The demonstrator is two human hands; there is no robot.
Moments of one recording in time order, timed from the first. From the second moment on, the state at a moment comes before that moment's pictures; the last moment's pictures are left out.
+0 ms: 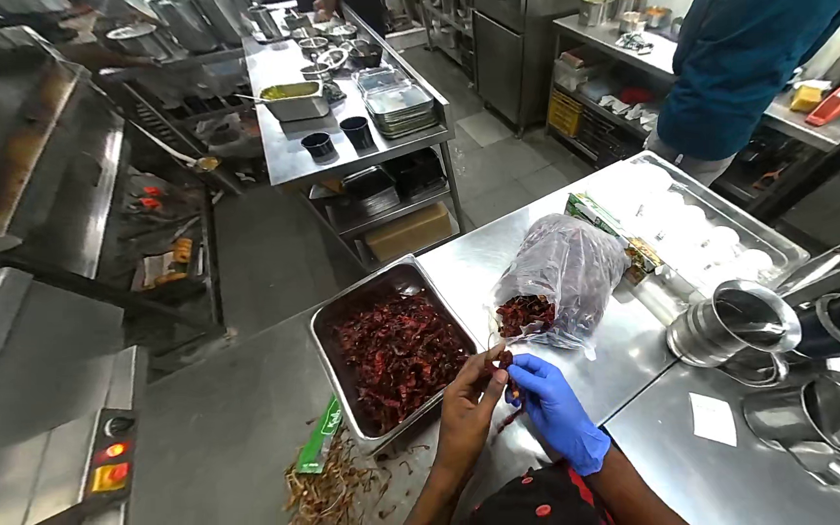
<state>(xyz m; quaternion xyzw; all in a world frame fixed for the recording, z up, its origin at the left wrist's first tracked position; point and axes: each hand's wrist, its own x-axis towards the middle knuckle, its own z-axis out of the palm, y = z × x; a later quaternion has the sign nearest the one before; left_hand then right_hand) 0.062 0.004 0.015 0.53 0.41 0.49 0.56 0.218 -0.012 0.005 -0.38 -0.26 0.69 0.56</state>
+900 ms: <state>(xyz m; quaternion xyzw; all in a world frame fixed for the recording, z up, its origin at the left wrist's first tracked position) 0.028 -0.006 0.004 0.54 0.45 0.38 0.60 0.232 -0.007 0.007 -0.51 -0.53 0.53 0.43</state>
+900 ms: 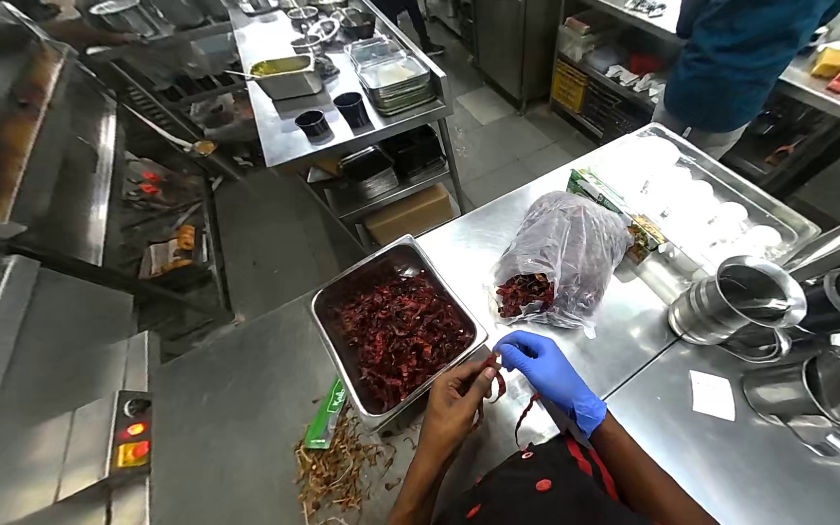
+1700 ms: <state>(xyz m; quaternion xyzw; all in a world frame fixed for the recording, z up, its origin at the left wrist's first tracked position) 0.046 -0.013 0.011 0.76 0.50 0.32 0.25 0.196 -0.012 -0.016 -0.57 -0.63 0.20 0.49</state>
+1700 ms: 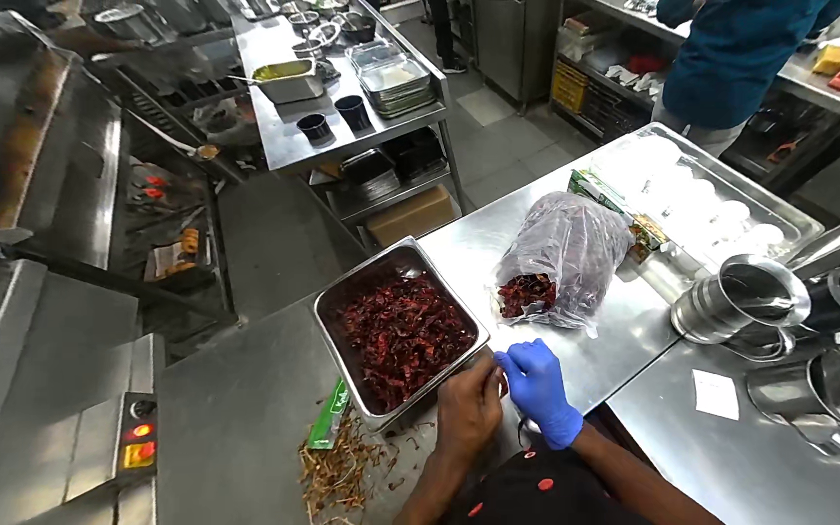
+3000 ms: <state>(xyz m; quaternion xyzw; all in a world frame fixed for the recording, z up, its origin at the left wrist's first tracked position) 0.043 -0.026 -0.106 0.82 0.48 0.27 0.16 0.237 -0.022 -0.068 -0.61 -0.46 0.57 0.30</state>
